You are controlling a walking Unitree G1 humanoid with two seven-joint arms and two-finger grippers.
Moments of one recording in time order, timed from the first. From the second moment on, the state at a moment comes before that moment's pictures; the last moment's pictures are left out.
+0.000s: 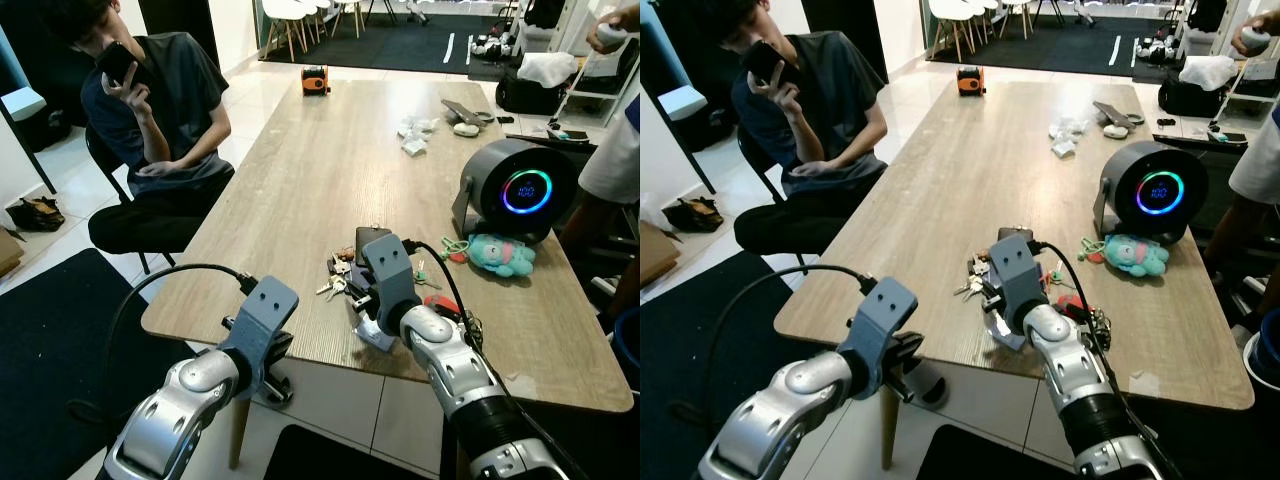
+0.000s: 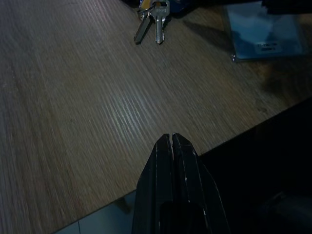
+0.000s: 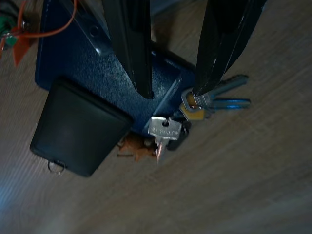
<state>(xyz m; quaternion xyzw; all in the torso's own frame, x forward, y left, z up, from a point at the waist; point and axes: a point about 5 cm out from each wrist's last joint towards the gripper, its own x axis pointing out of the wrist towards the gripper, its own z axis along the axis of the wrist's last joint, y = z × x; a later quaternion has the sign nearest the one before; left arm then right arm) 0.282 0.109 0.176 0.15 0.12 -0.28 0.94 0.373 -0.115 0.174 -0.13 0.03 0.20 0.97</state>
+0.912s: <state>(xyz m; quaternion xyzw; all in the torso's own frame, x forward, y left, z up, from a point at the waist) 0.278 0.138 0.200 0.11 0.07 -0.18 0.97 0.396 -0.110 0.188 -0.13 0.02 0.20 0.97</state>
